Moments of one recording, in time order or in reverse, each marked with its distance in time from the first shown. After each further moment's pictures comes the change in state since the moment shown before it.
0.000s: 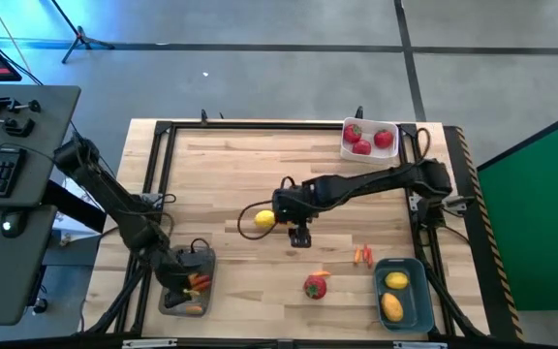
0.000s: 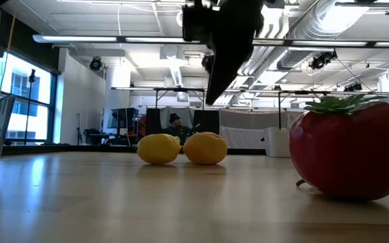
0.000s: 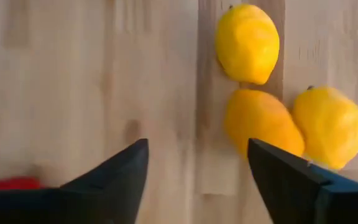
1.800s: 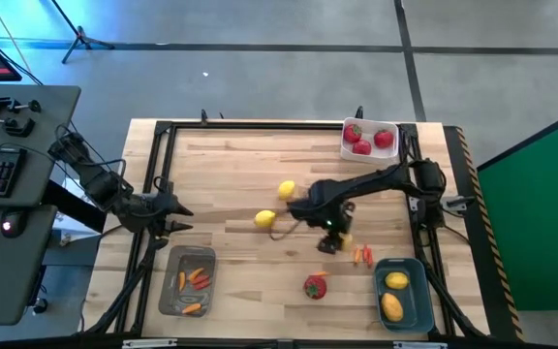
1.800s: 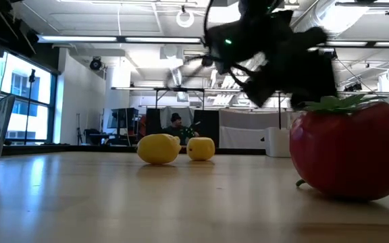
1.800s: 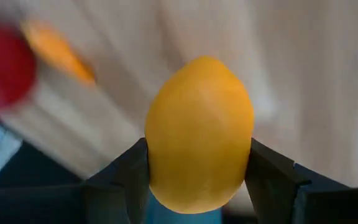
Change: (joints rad) left arm 0.144 -0.644 0.011 -0.569 -0.614 0.540; right arm -0.025 0.048 -0.157 -0.512 -0.378 0.364
